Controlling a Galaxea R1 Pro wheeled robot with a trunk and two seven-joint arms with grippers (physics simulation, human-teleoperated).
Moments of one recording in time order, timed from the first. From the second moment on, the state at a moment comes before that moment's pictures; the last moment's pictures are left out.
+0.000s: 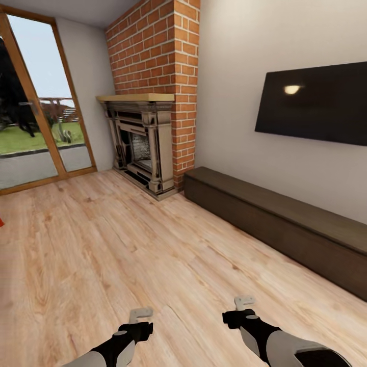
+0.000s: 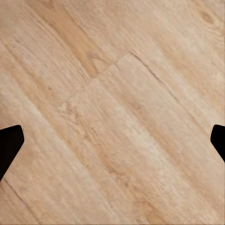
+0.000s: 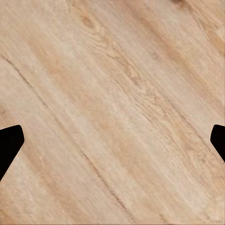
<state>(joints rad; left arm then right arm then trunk) -0.61 -0.11 0.06 -0.07 0.01 -0.05 0.09 -0.72 0.05 0.07 0.02 0.02 -0.03 -0.07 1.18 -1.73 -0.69</state>
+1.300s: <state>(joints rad) -0.61 -0.11 0.06 -0.07 0.01 -0.05 0.09 -0.72 0.05 0.07 0.02 0.02 -0.03 -0.07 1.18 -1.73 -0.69</state>
